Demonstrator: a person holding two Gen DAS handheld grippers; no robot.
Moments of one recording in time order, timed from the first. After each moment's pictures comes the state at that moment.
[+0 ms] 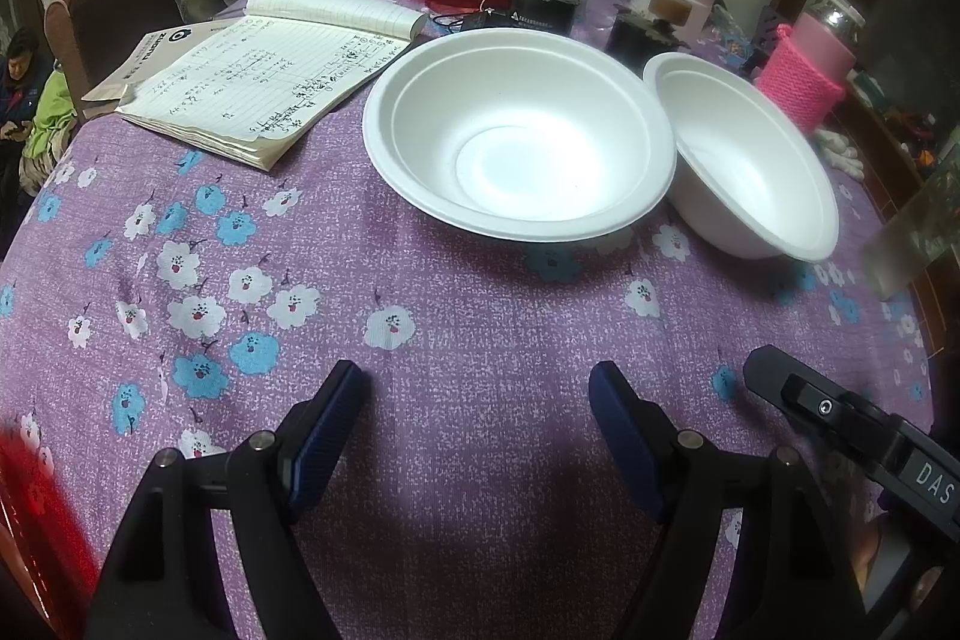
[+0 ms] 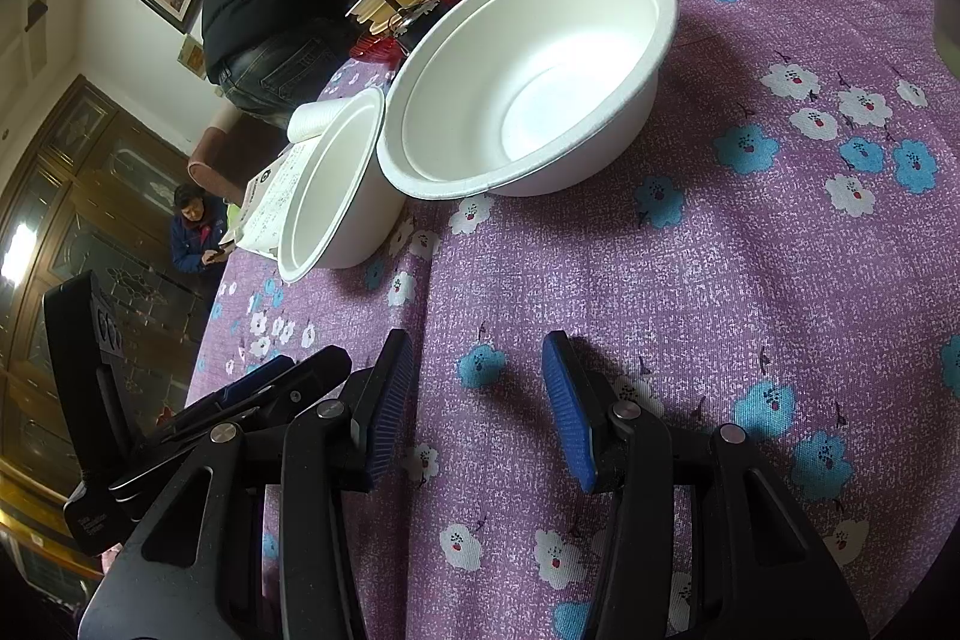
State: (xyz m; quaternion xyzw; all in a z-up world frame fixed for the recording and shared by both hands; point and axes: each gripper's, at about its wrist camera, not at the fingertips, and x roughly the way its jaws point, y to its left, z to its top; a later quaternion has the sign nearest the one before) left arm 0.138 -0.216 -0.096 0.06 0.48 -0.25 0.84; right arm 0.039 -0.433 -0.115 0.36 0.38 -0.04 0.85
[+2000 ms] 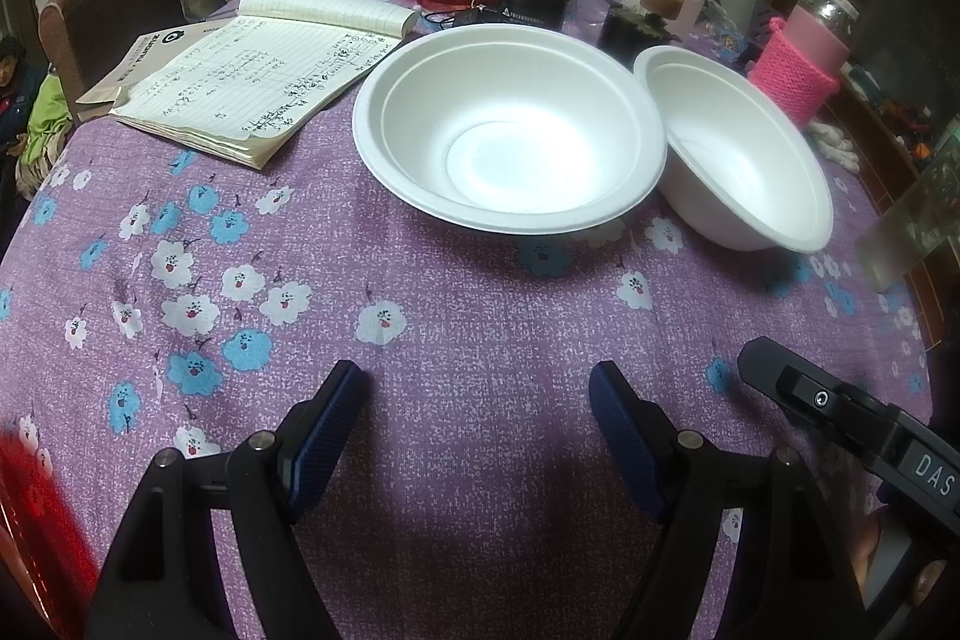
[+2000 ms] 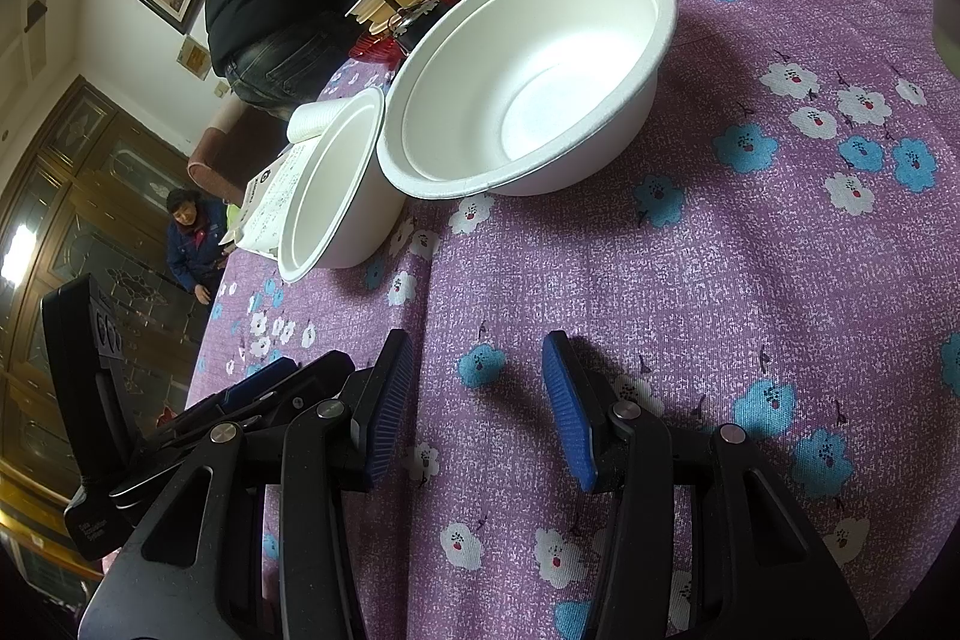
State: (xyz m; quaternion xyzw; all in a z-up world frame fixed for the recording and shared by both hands) left arm 0.134 -0.219 -0.096 0.07 0.48 -0.26 0.84; right arm 0.039 -0.433 -0.115 0.36 0.38 -0.04 0.85
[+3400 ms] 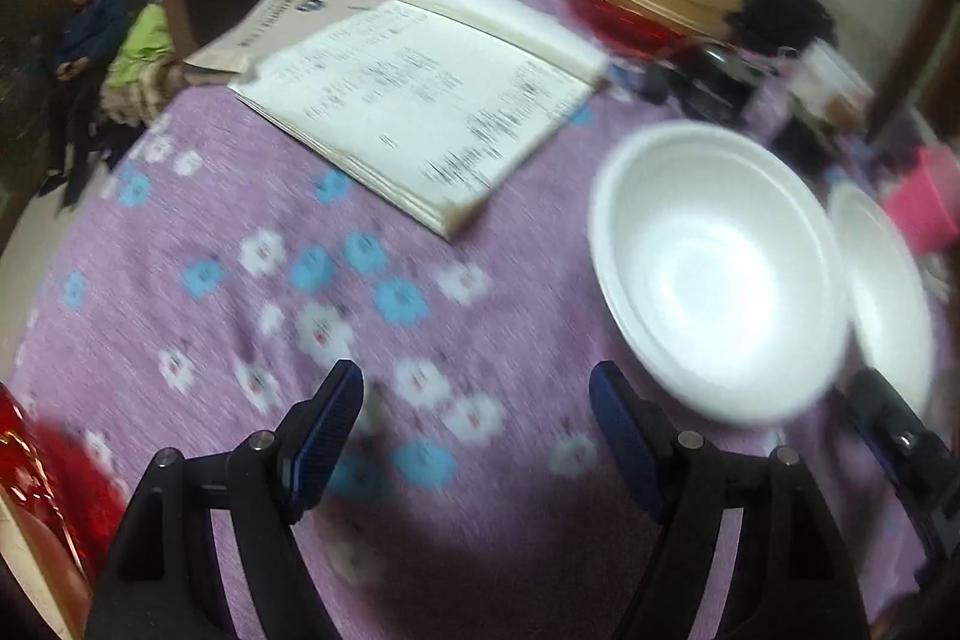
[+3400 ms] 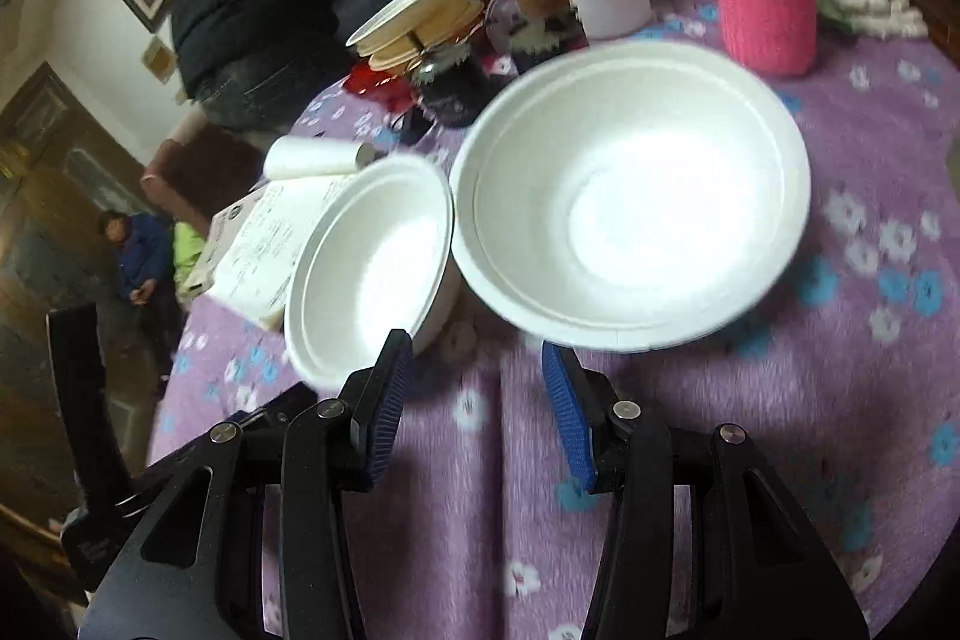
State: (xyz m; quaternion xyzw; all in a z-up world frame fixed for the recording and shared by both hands) left arm 0.203 -0.183 -0.087 0.02 0.50 -0.11 0.86; right arm 0.106 -0.409 -0.070 0.30 0.38 -0.11 0.87
